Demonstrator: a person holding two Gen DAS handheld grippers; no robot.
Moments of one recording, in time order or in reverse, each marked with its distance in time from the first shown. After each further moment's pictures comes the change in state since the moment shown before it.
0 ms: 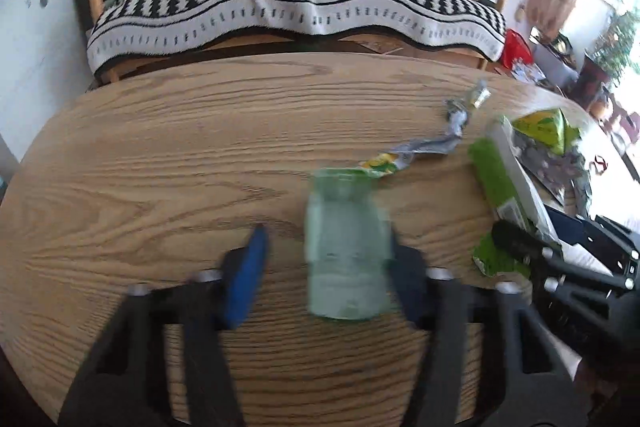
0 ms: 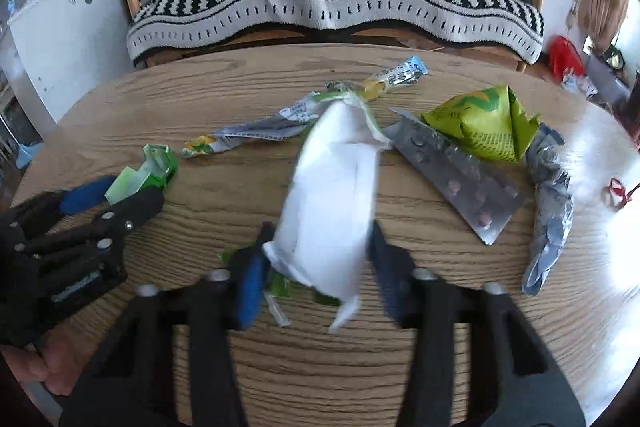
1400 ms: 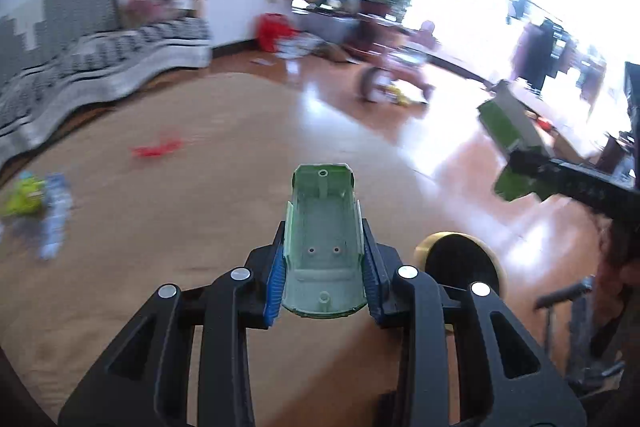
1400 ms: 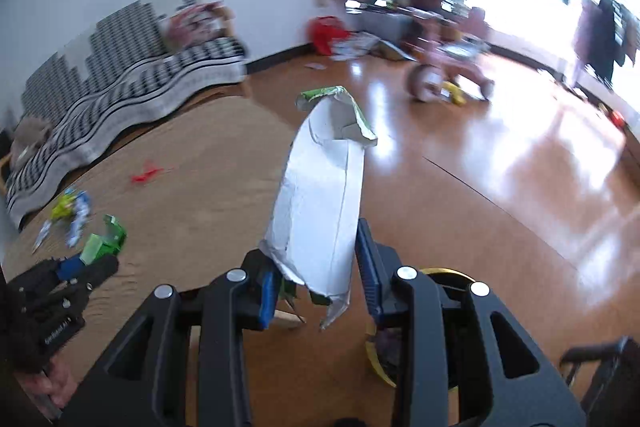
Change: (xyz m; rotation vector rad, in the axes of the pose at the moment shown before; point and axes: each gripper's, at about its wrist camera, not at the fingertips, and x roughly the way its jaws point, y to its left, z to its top) left arm -0.161 -0.504 -0.115 0.485 -0.057 -0.591; right arm -0.397 -0.466 -0.271 0.581 -0.224 -0.469
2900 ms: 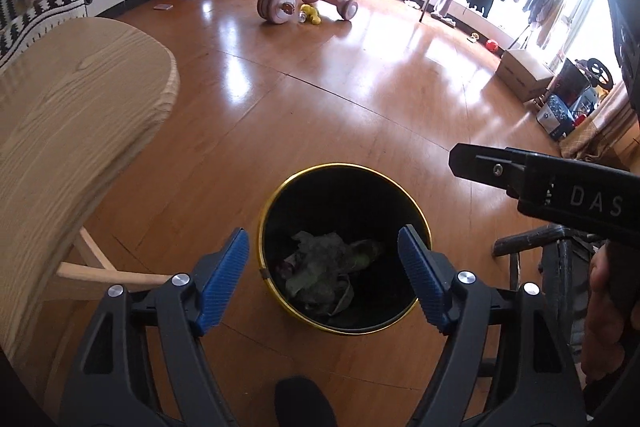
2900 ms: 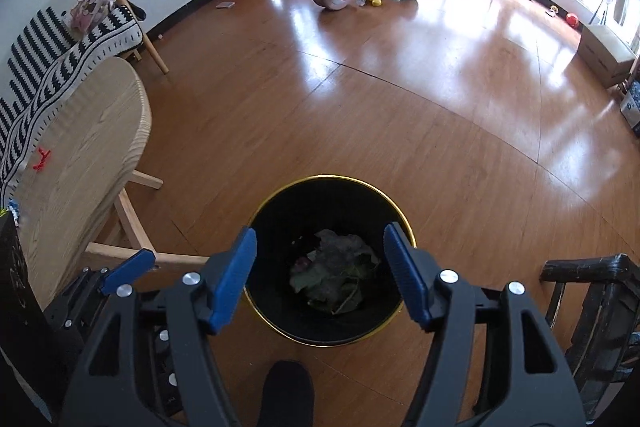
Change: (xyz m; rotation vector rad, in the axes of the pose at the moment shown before) left arm 0.151 -0.181 -0.054 0.117 0.236 -0.158; right arm 0.045 -0.158 -0.067 0.193 0.262 -0.131
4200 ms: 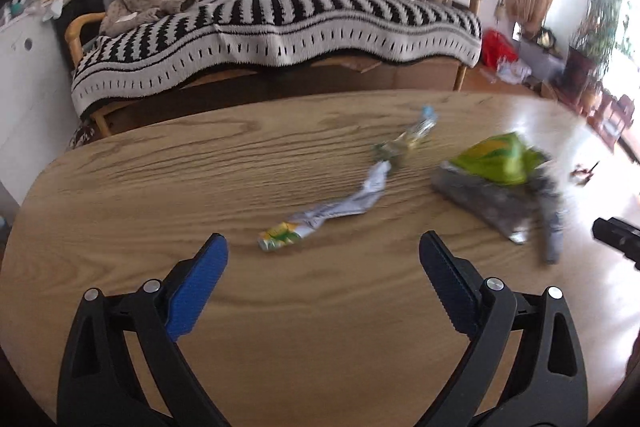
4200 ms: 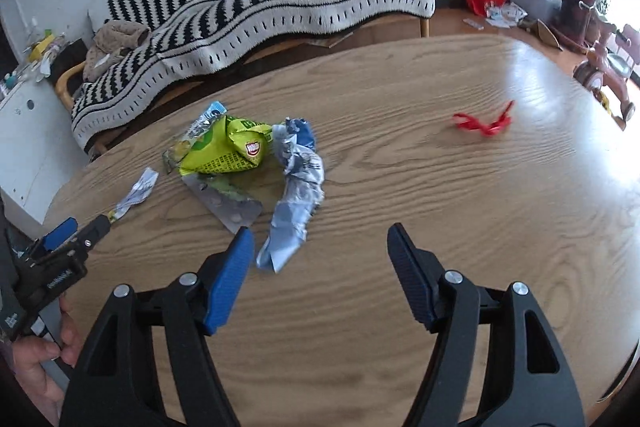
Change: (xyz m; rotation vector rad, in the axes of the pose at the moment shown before) left arm -0.344 0.584 -0.175 -0.570 -0.190 0.716; right arm 0.021 0.636 -0.082 -0.502 -0.014 0.402
